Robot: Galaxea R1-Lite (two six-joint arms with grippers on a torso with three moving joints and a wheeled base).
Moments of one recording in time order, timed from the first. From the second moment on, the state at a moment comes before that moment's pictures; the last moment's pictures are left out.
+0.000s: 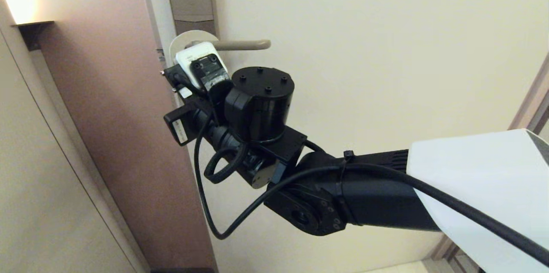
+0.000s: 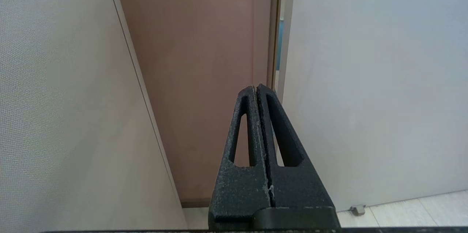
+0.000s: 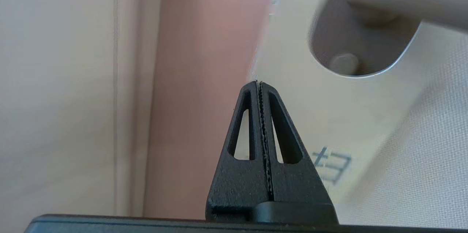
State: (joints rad) left arm 0.00 0.00 0.00 0.00 0.00 0.00; right arm 0.99 2.28 -1.71 -0.77 -0.20 -0.19
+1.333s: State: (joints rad) left arm 0.00 0.00 0.00 0.00 0.00 0.00; right arm 0.90 2.37 -1.79 -0.82 -0.22 -0.19
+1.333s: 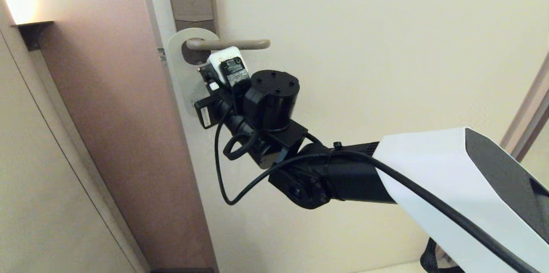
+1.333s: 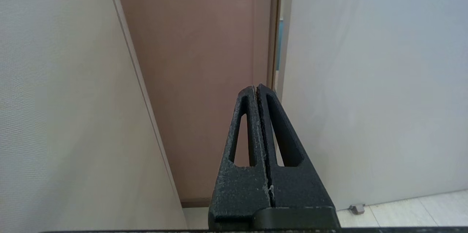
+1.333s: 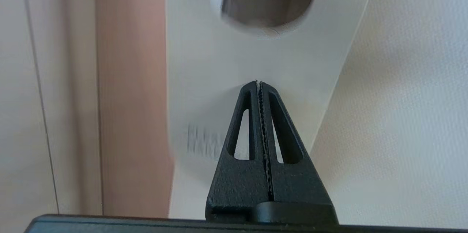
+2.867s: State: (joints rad) left arm 0.00 0.00 0.00 0.00 0.00 0.00; right arm 0.29 1.66 -0.79 -0.73 -0.17 -0.19
